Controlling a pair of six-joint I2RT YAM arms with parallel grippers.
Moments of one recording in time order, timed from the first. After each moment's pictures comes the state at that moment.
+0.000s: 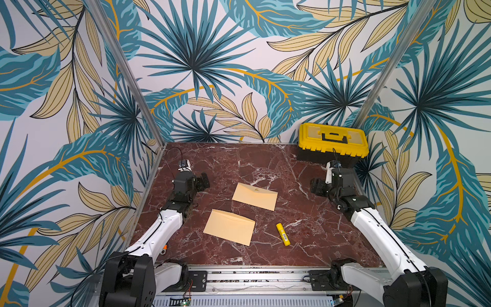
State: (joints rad) left arm -0.12 1.18 0.68 0.03 -0.13 -0.34; right arm 0.12 1.10 0.87 -0.51 0.07 0.30
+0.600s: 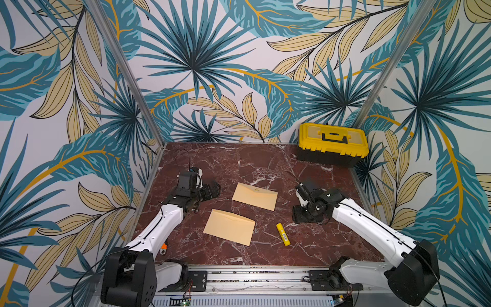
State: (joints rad) left arm -0.14 1.21 0.75 -0.29 0.25 -0.50; right arm 0.57 1.27 1.00 -1.08 0.05 0.47
